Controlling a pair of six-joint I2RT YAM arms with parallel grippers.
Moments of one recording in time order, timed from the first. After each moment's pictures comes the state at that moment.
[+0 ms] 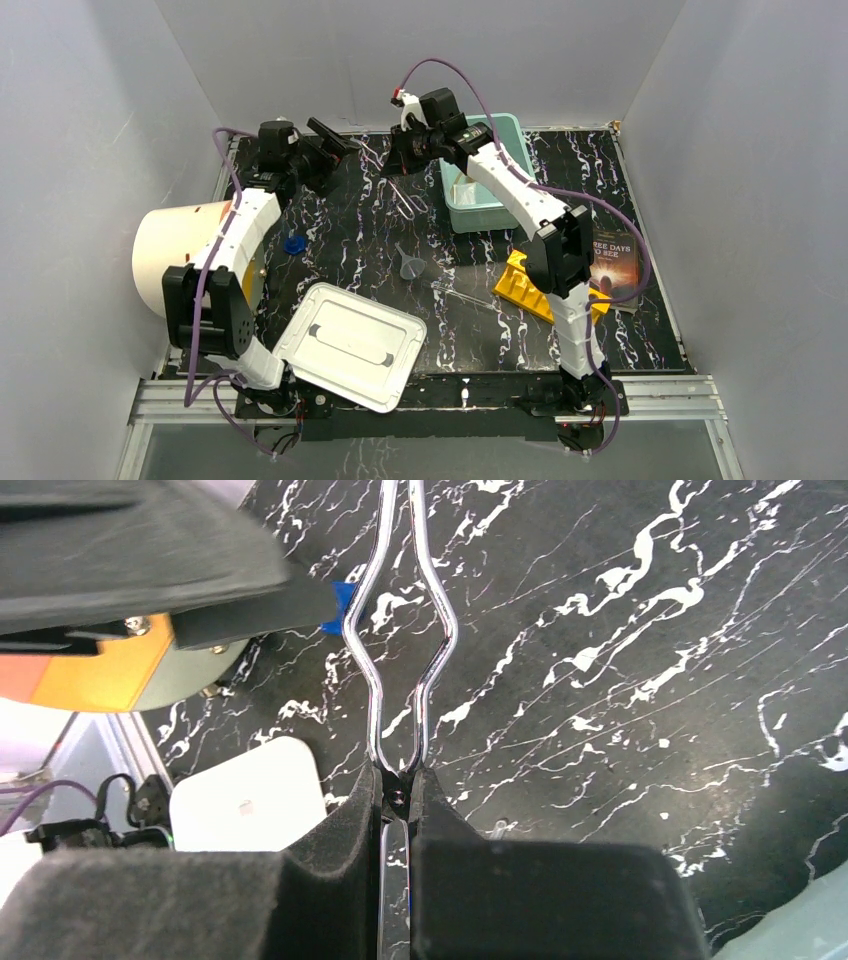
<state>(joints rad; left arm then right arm) -0.12 1.56 1.32 -0.29 0.31 -1.04 0.63 2.18 2.19 -0.61 -0.52 0.24</state>
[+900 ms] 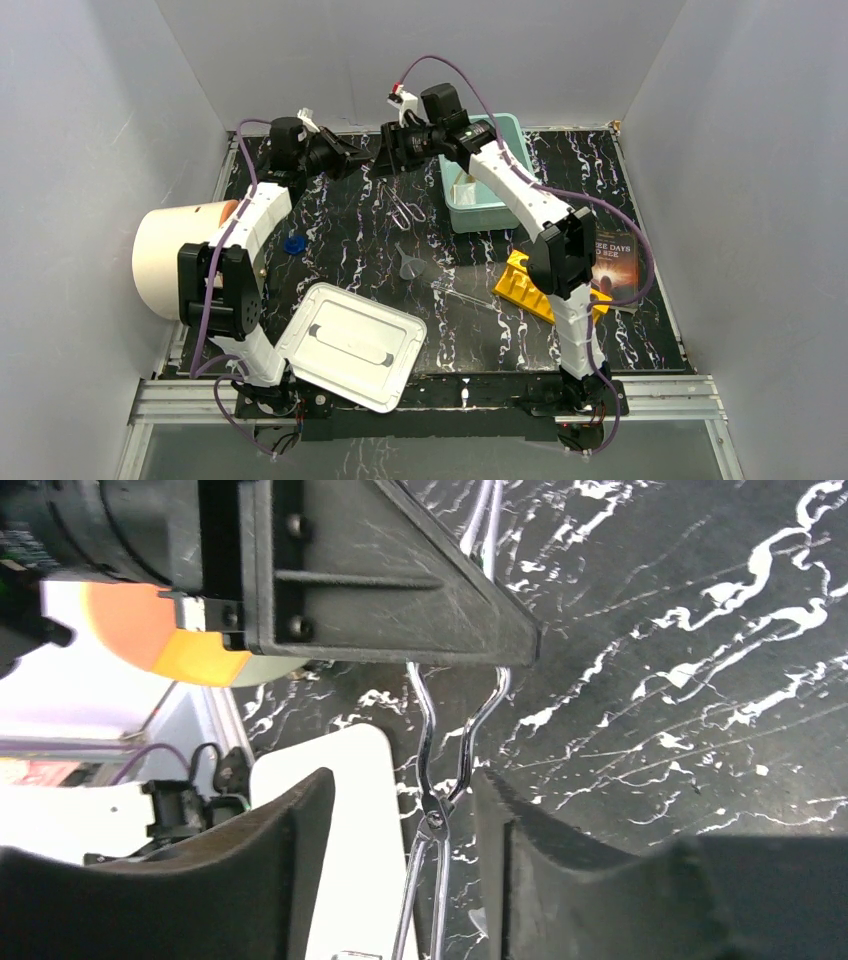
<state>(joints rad) -0.14 1.70 1.33 -0.06 0.53 -1.07 0.63 2.17 2.20 -0.60 -0.65 0.30</state>
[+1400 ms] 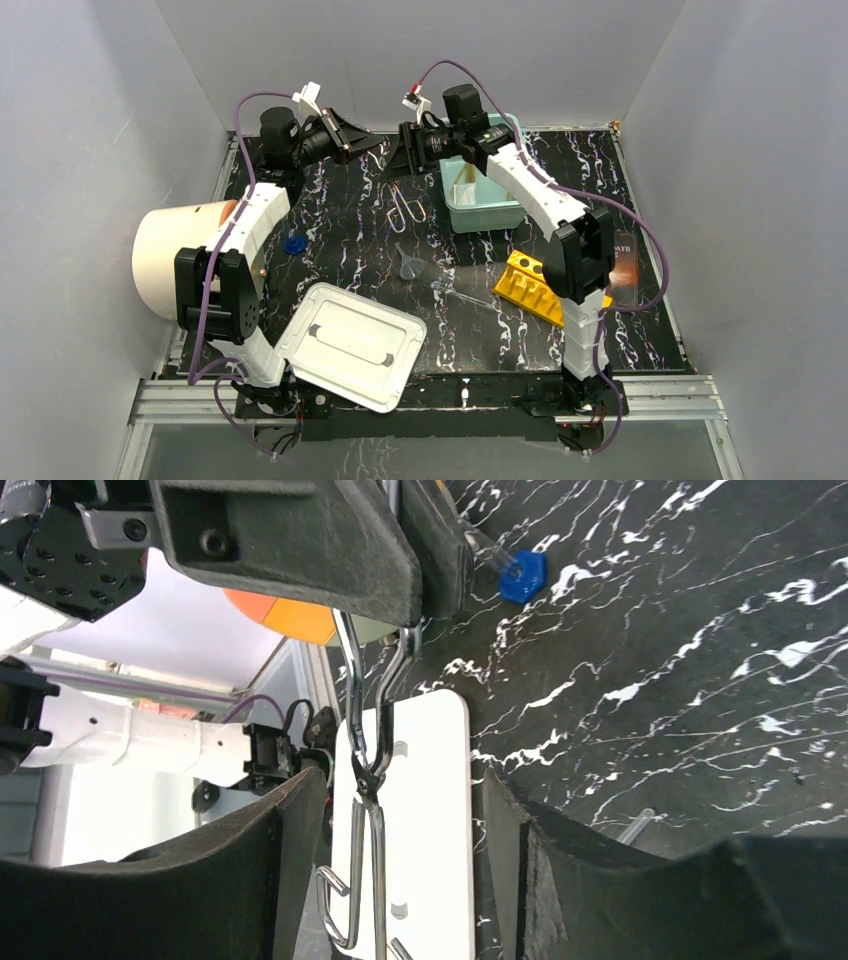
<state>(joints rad) -0.14 1.67 1.34 0.22 0.80 -1.02 0.56 2.06 2.02 -0.48 -0.92 0.39</state>
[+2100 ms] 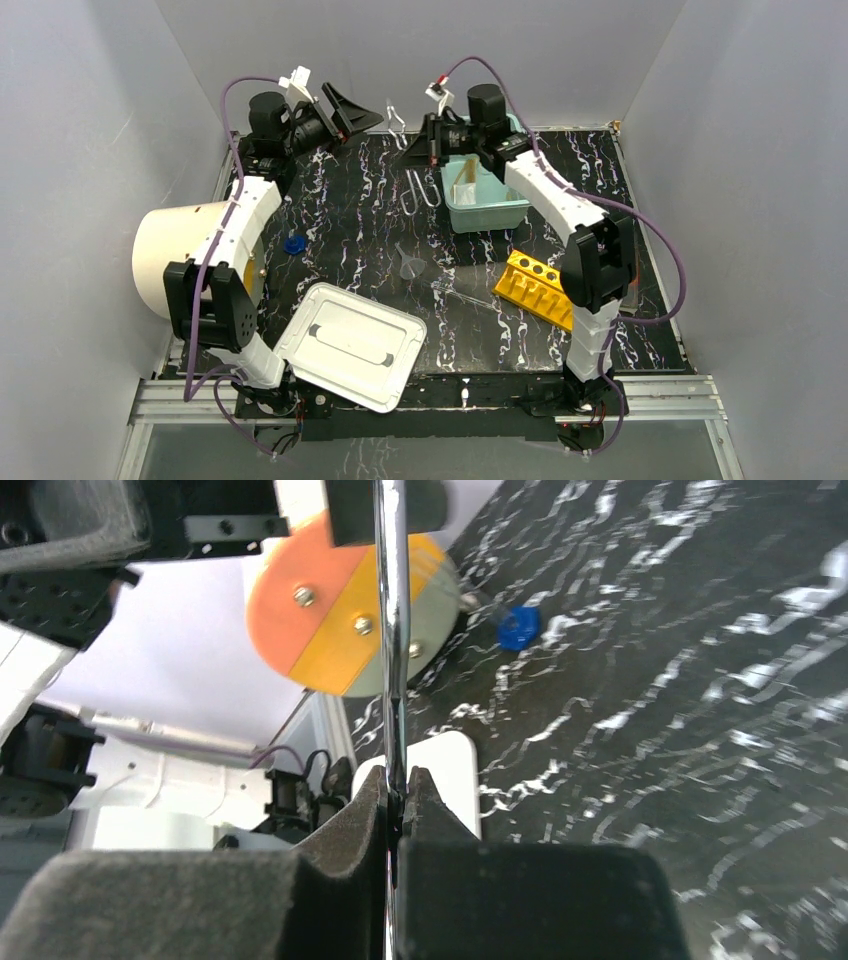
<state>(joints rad) -0.14 1.63 1.45 0.06 0.73 -0.93 0.52 1.95 1.81 -0.17 -0.93 0.59</state>
